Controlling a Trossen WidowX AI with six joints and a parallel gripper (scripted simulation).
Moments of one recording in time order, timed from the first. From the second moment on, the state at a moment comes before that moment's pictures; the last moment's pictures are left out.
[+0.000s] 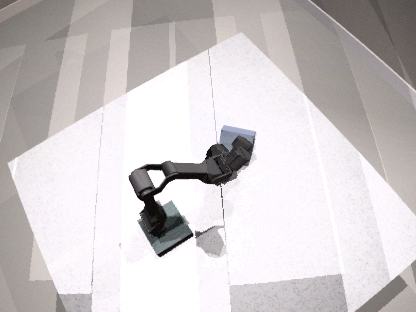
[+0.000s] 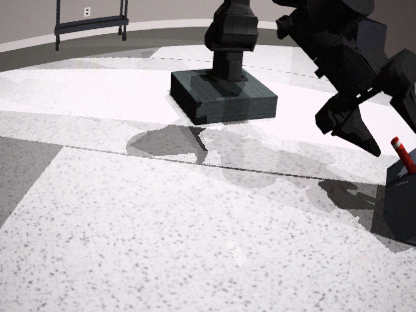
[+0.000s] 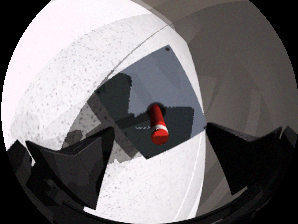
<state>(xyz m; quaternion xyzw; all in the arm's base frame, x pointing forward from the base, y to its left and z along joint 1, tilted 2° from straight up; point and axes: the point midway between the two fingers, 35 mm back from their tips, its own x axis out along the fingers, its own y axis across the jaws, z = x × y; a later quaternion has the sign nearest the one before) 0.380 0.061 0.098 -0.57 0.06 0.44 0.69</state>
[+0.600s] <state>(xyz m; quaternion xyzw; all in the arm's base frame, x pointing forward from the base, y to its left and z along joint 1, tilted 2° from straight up) 0.363 0.042 0.115 -0.57 0.07 0.44 0.69</state>
